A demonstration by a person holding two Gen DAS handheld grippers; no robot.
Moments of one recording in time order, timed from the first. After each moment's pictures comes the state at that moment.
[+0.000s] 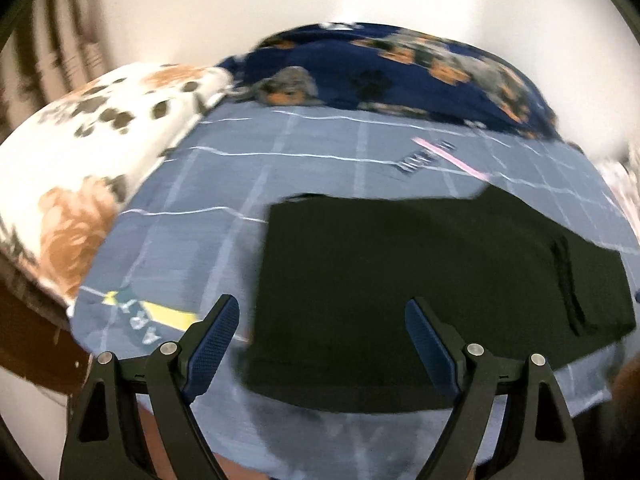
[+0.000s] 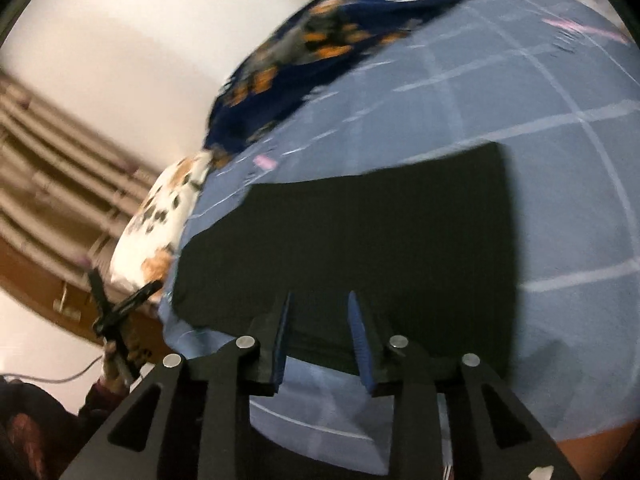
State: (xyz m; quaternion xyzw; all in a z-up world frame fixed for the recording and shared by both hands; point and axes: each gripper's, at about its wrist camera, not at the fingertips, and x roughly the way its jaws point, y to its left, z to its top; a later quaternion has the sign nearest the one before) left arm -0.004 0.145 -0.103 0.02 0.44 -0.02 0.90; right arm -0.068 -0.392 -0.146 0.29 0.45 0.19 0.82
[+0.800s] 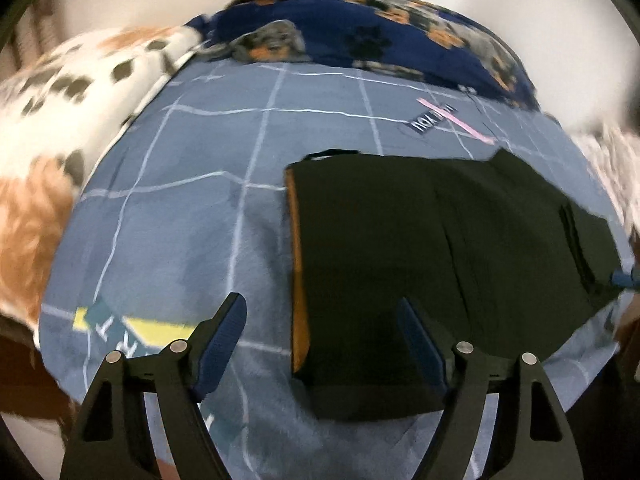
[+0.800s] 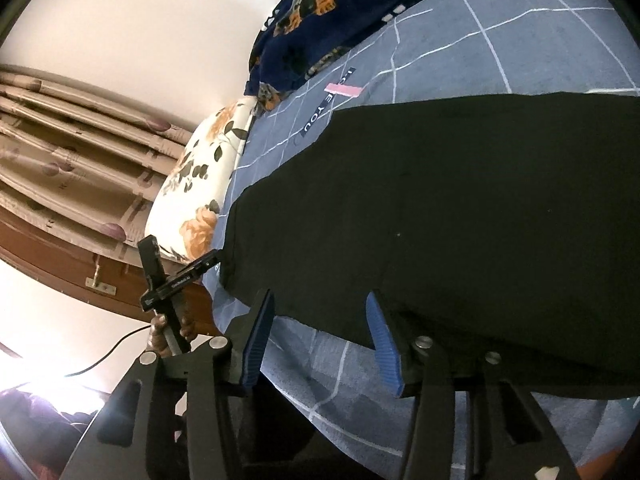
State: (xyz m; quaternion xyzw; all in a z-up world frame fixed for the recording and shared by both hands) left arm 0.030 0.186 -0.149 0.03 0.49 -0.13 0.86; right arm -0.034 -0.269 -0.165 0.32 0.50 0.28 0.75
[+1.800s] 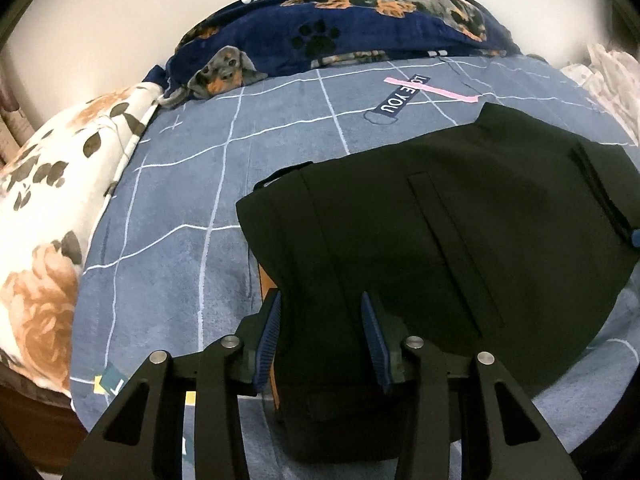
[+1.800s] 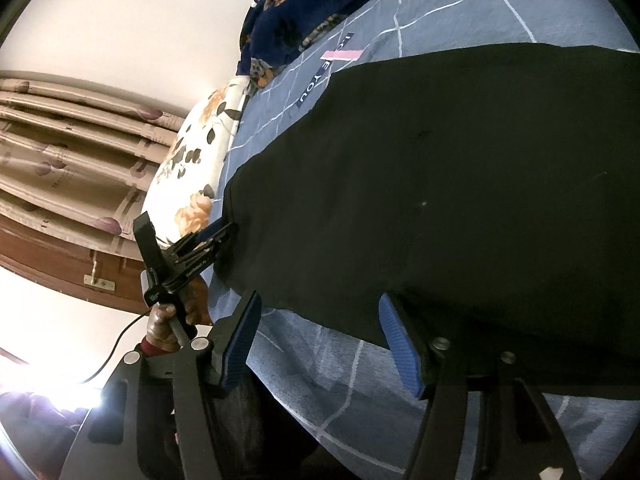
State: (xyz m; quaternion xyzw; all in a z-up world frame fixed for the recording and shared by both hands) left arm 0.038 0.142 -0.161 0.15 0.46 -0.13 0.86; right arm -0.027 -0.243 -0.188 0.32 0.53 0.28 0.73
